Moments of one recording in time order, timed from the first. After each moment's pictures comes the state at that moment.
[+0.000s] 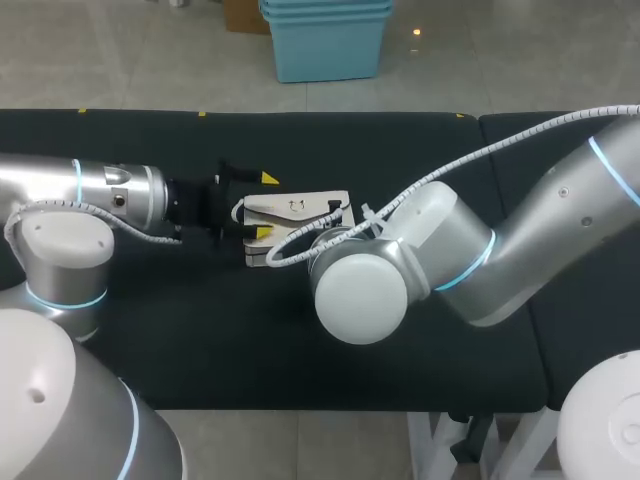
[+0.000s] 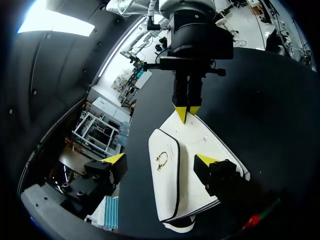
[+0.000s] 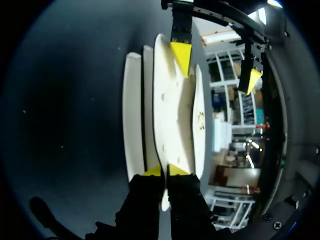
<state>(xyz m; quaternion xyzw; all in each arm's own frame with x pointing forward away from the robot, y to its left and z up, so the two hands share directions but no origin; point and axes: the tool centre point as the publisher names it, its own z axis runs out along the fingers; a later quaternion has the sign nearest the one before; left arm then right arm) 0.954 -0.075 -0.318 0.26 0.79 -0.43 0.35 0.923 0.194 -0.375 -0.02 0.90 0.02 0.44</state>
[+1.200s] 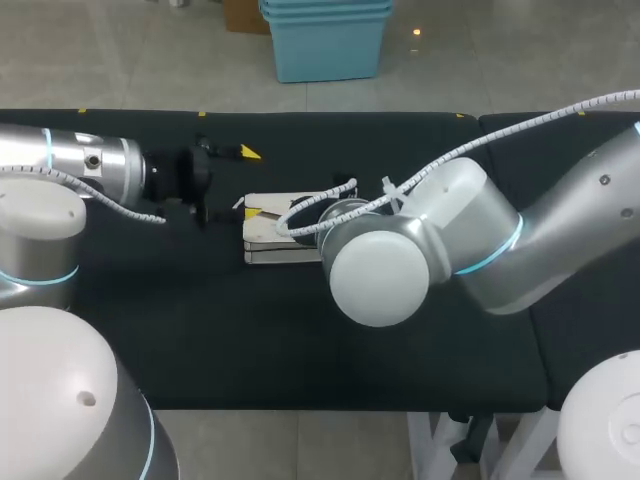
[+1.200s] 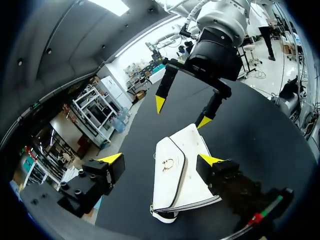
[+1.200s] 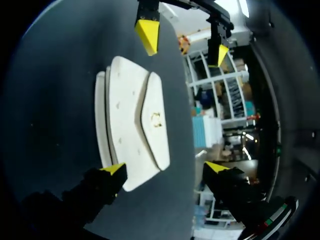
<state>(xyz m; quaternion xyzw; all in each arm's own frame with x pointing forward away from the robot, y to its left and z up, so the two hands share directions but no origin) 0.941 -0.053 -0.265 0.13 0.83 -0.46 0.27 0.927 0.184 -0.307 0.03 0.89 0.05 0.46</state>
